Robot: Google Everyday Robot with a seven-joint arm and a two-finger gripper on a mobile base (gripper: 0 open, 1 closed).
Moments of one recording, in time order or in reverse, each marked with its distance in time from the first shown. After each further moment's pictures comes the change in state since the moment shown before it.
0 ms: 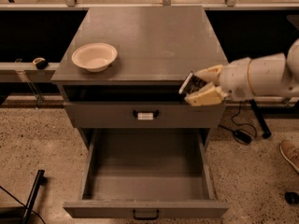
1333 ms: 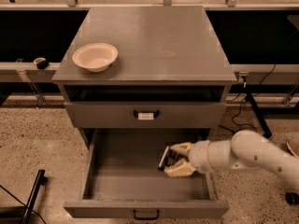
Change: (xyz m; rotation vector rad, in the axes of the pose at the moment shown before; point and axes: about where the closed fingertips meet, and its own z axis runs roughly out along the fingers) arm 0.190 0.135 0.150 -0.197 0.015 0.080
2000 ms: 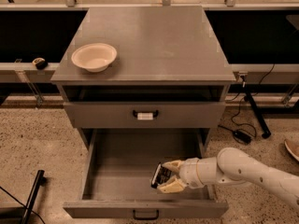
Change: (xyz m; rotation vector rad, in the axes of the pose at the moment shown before) arm 0.059 0.038 0.063 -0.093 0.013 0.030
